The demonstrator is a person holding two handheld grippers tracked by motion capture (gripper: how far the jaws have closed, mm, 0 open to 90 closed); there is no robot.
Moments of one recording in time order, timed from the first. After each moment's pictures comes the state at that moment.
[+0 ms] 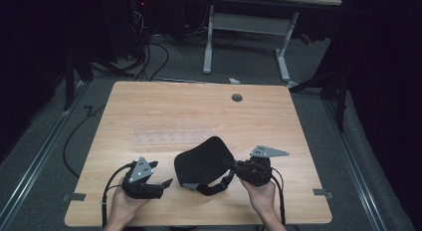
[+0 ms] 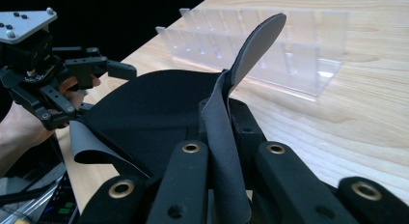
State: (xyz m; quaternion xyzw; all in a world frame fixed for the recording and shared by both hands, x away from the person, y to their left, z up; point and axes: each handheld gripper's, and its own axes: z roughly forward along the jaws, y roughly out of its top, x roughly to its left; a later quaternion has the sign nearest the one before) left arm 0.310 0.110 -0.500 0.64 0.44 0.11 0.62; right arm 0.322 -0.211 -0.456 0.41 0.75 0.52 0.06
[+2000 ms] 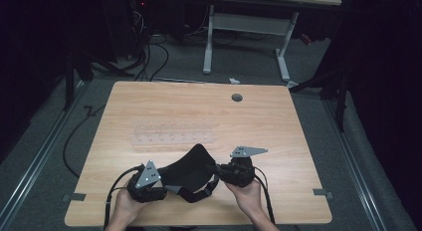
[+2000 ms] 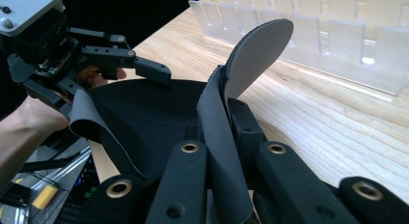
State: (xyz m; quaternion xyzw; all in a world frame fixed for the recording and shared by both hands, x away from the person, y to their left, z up) left arm 0.300 0.096 -0.500 0.68 0.39 0.10 0.61; right arm 0.328 -0.171 -0.459 0.37 0.78 0.50 0.01
